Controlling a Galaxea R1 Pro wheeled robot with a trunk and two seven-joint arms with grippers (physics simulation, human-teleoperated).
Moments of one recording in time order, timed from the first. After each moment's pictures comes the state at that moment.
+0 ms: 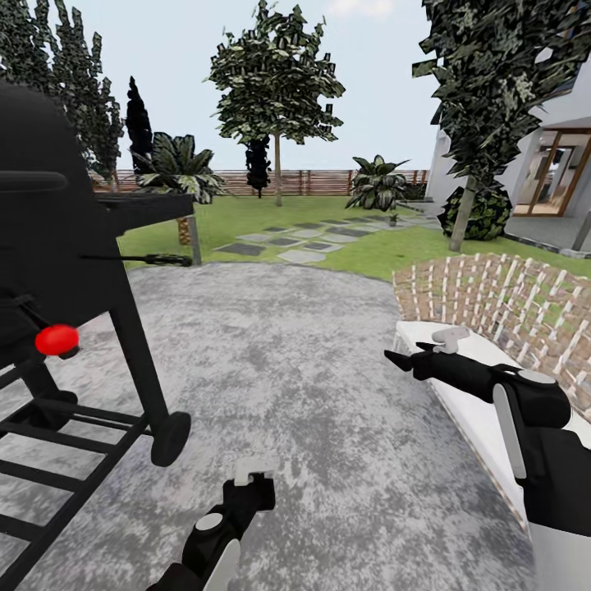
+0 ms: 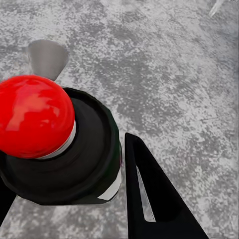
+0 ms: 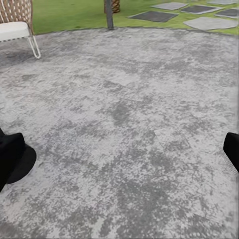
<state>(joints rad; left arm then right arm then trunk) -0.20 -0.07 -0.40 -1.28 0.37 0.39 0.29 -0.57 -0.17 -0.17 -1.61 0.01 0.80 0.70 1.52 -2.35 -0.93</state>
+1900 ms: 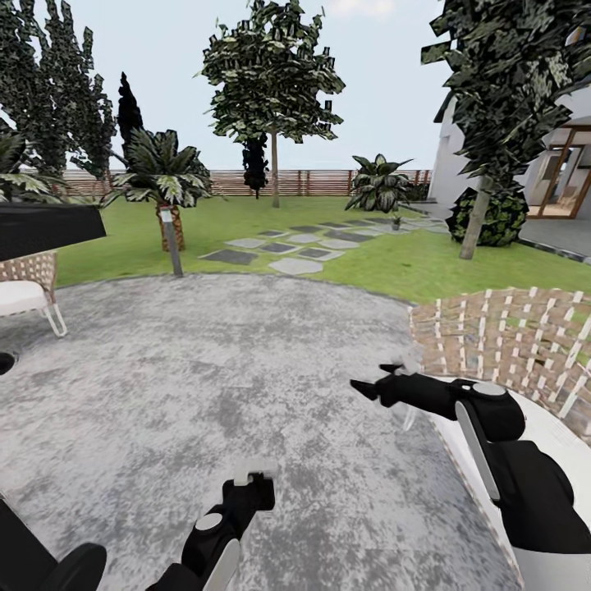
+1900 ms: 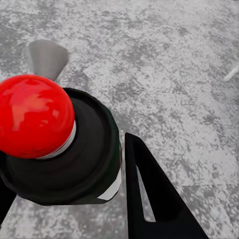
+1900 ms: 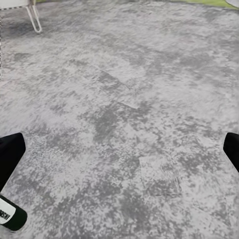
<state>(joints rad) -0.20 -0.07 -0.40 -1.28 0.37 0.39 0.29 -0.52 -0.16 0.02 -1.61 0.01 0.82 0.71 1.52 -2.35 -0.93</state>
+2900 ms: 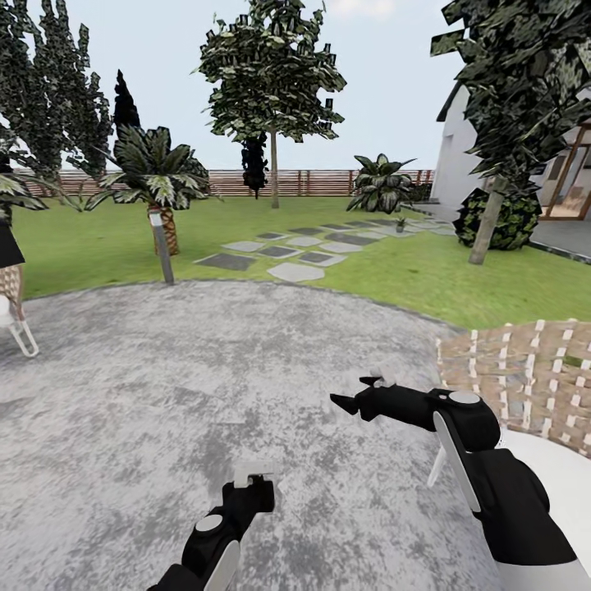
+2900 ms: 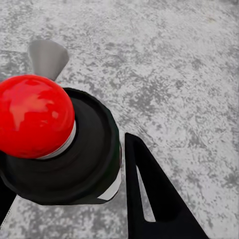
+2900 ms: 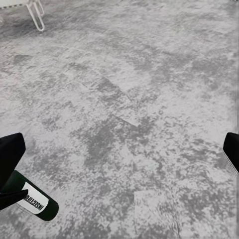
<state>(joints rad) -0.20 -0.07 -0.40 -1.27 0.37 0.39 0.29 -0.49 -0.11 0.09 -1.61 0.01 0.84 0.70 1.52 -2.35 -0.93</state>
